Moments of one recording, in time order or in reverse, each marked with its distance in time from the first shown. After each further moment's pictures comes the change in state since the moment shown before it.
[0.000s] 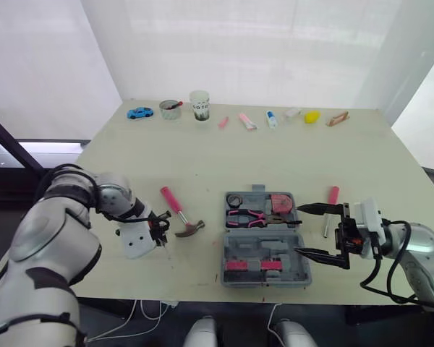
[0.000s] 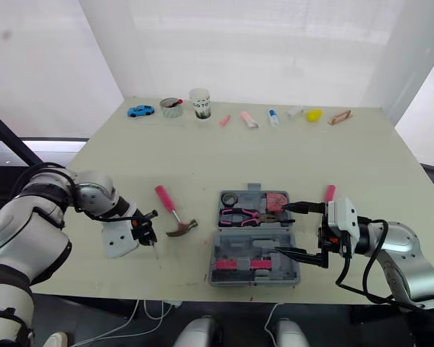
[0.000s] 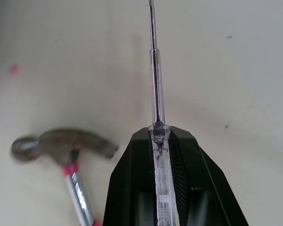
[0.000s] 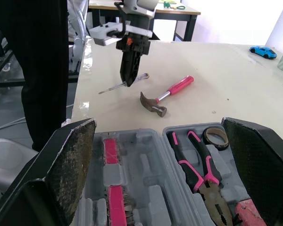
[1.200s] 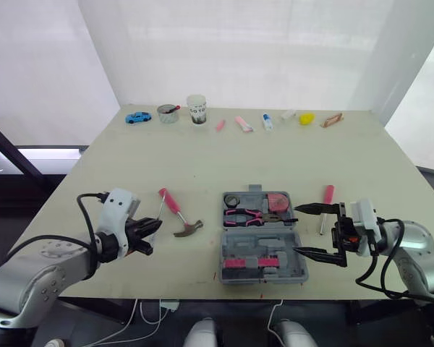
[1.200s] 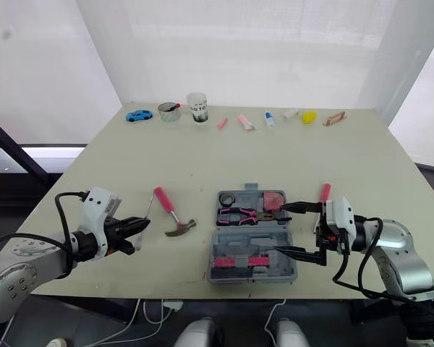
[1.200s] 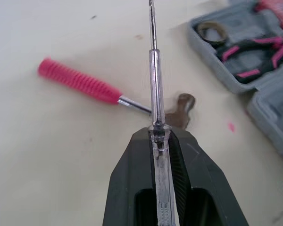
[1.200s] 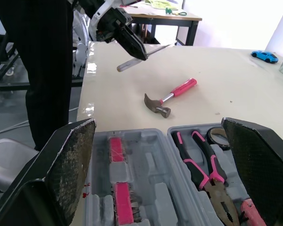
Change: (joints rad) left arm 1.173 0.017 1.126 -1.778 -1.607 2.567 0.671; right arm -0.053 0.029 0.023 0.095 -0.009 -0.041 0.062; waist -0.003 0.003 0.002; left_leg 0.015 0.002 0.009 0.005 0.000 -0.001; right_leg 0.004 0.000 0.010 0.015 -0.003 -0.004
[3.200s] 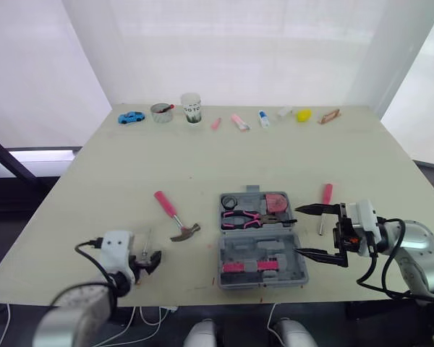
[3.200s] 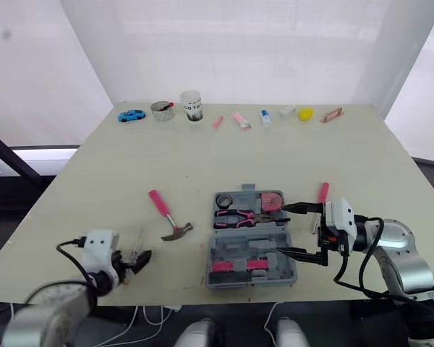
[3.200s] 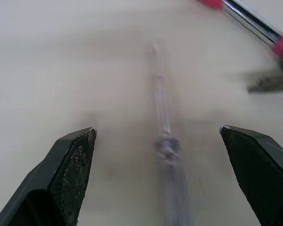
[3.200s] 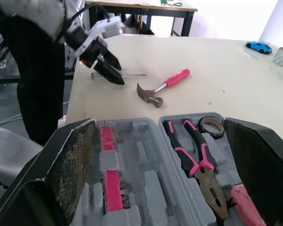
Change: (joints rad) left arm 0.243 -0.454 -0.041 0.028 0.526 -0.289 0.046; right arm 0.003 -0.011 -0.001 0.006 -0.031 -0.019 -0.003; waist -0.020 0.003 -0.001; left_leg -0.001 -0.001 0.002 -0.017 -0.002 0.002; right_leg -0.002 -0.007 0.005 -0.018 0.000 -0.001
